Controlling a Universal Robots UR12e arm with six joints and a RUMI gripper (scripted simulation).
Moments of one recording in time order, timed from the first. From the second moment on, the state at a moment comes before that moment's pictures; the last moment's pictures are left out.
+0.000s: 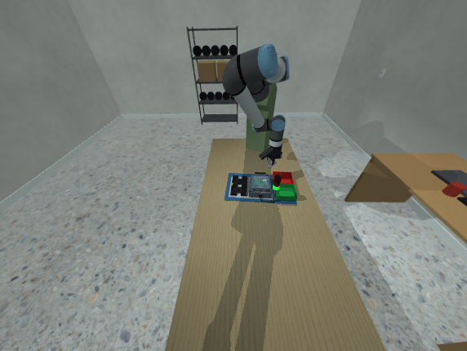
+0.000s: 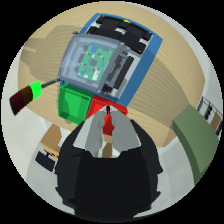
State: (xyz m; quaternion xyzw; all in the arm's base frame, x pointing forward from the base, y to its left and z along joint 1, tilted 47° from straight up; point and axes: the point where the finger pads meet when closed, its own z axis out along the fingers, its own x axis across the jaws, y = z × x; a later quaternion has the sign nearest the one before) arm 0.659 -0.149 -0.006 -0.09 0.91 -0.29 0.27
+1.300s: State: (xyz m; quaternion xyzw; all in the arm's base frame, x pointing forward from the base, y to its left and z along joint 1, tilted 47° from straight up) arm 0.658 -0.150 -0.007 0.12 0.91 -0.22 0.33
